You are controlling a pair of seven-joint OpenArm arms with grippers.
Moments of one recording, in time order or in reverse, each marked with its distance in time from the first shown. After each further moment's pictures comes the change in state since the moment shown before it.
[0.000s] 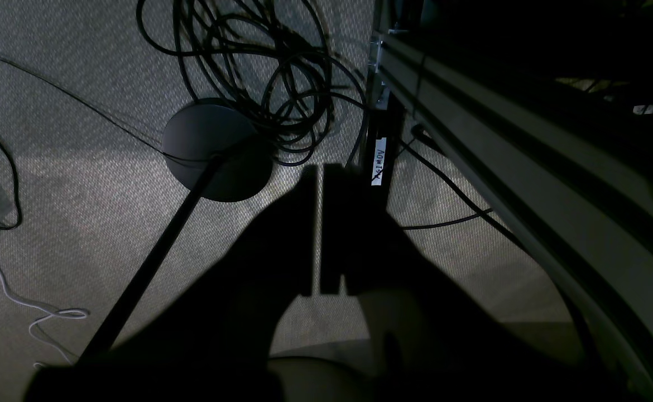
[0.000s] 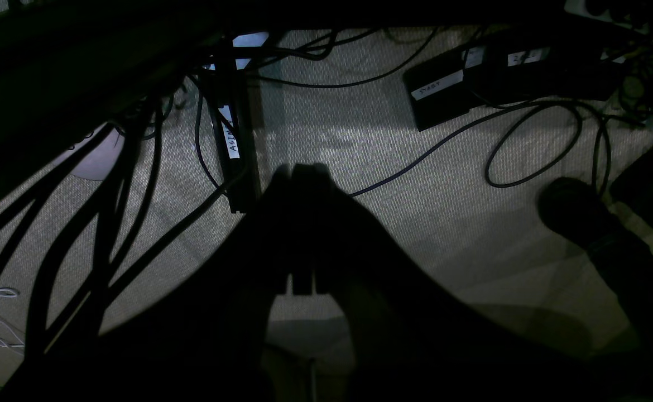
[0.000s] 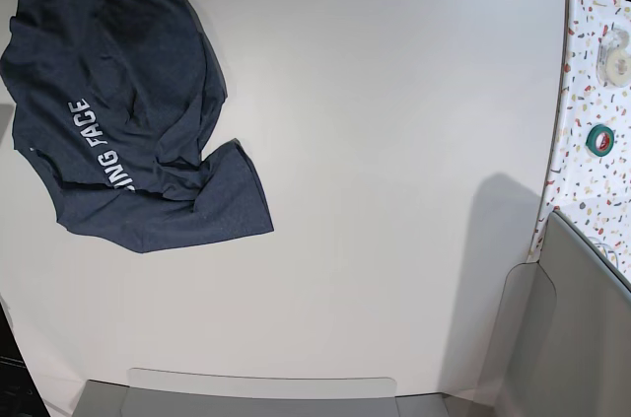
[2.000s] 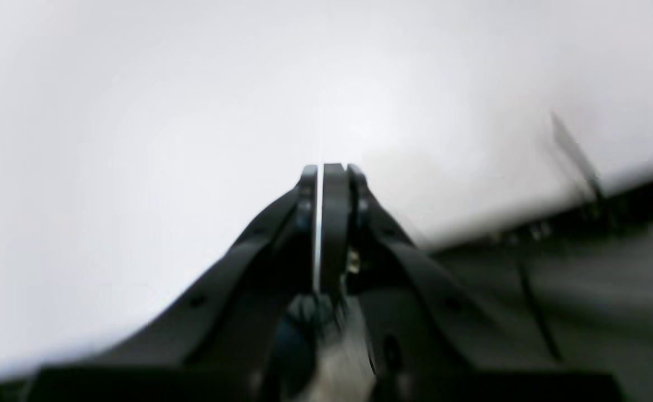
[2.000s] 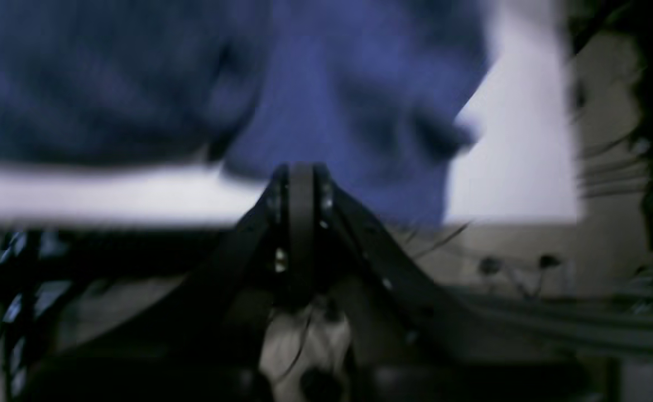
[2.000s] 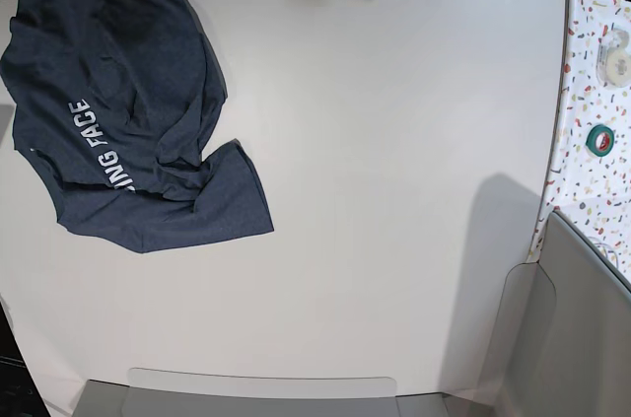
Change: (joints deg) left arm 56.6 -12.7 14.3 110.5 0.2 0.4 11.1; right arm -59.5 10.8 23.5 104.8 1.7 0.4 -0.9
